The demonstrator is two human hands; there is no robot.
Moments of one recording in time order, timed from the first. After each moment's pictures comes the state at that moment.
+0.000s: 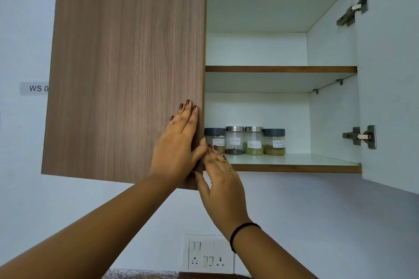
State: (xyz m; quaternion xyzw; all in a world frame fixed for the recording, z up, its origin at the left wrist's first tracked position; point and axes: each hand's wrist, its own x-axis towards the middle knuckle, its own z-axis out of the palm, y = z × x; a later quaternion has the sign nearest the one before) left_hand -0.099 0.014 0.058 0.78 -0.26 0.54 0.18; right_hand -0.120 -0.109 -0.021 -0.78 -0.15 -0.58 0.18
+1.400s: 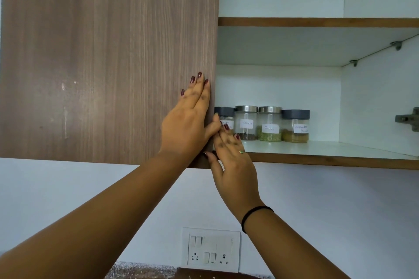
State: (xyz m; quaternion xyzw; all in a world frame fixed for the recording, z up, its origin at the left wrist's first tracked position) left_hand 0.006 -0.028 0.056 0.75 -0.23 0.61 0.13; right_hand -0.007 -0.154 -0.029 -0.76 -0.18 -0.61 0.12
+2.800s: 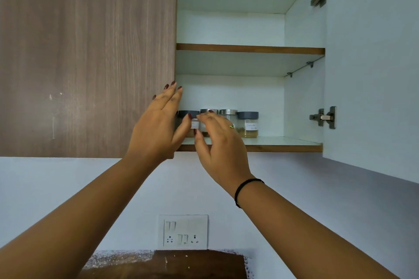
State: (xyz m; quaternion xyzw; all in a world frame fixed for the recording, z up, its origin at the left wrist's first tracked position) left_hand -0.124 -0.034 0.056 0.76 -0.29 0.54 0.22; right_hand -0.161 -0.184 0.019 -0.75 -0.18 -0.62 0.14
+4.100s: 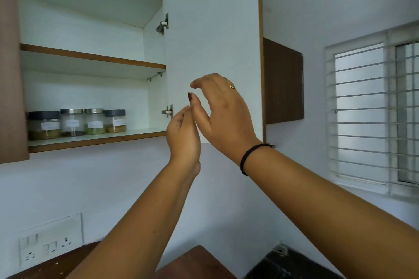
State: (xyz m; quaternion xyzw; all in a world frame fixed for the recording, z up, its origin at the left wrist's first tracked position) left_hand -0.438 -0.217 0.033 0.45 -0.34 -0.08 0.82; right_hand -0.519 -0.249 0.064 -0.72 0.00 -0.69 -0.12
